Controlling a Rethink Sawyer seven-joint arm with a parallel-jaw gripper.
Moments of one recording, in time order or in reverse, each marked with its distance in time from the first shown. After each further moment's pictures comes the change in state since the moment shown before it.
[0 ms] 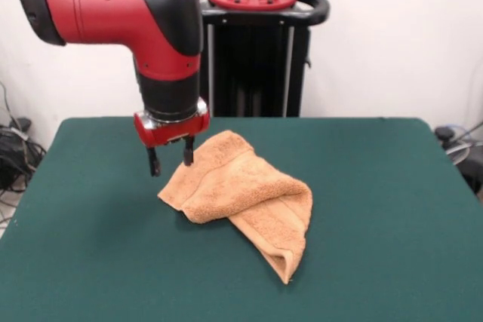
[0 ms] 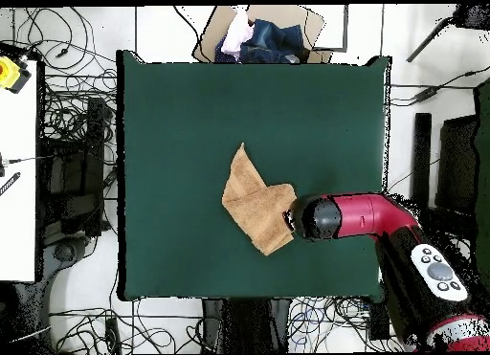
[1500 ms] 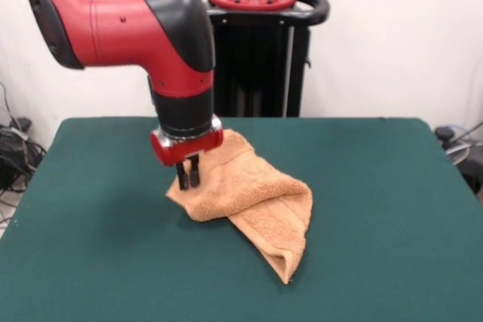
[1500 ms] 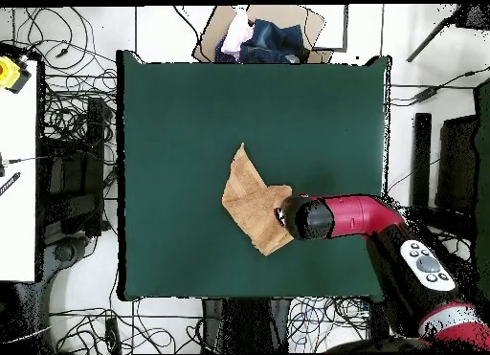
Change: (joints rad) arm -0.003 0.053 0.011 0.000 -0.005 -0.095 0.000
